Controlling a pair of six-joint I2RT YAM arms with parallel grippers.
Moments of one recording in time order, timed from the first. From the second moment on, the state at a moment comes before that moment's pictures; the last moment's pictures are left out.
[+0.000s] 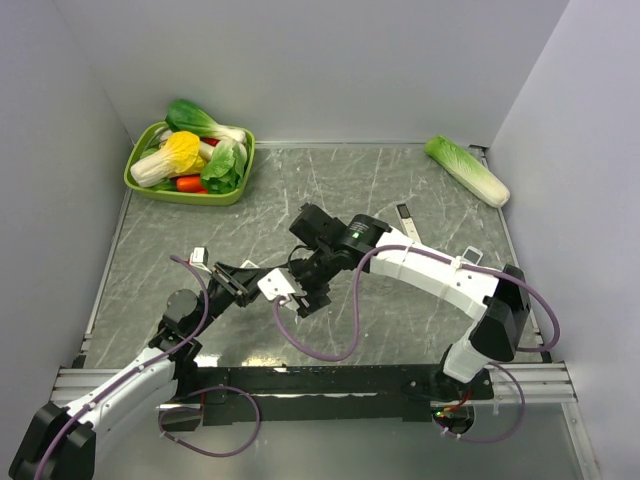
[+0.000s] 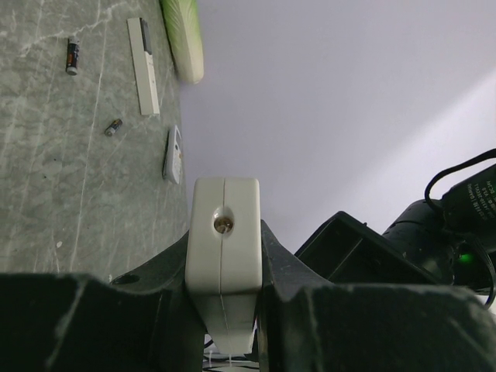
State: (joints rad) left arm -0.50 0.63 0.03 0.68 0.22 -1.51; right arm 1.01 1.59 1.49 -0.97 -0.65 -1.13
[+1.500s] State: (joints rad) left arm -0.49 0.61 0.03 0.64 0.25 -1.51; right arm 1.03 1.61 1.51 -0.96 -0.59 -1.11
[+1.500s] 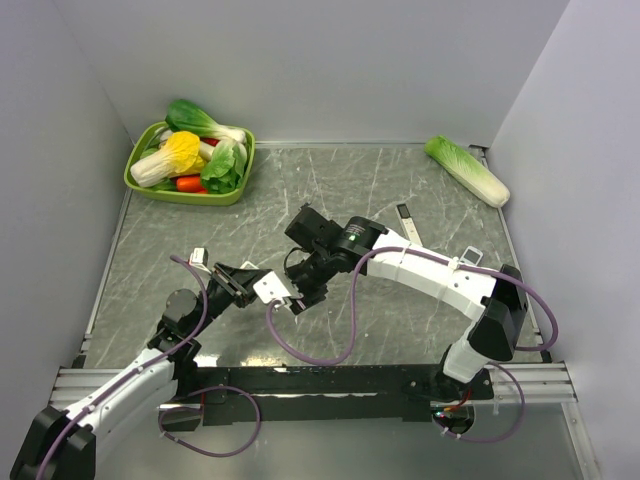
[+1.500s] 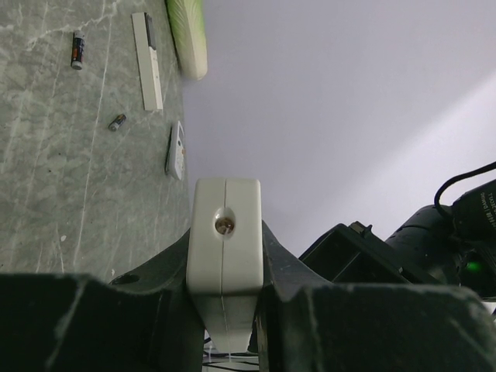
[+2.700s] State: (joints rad) left arm -0.50 0.68 0.05 0.67 0.24 -1.48; right arm 1.01 1.61 1.48 -0.91 -0.59 -1.05
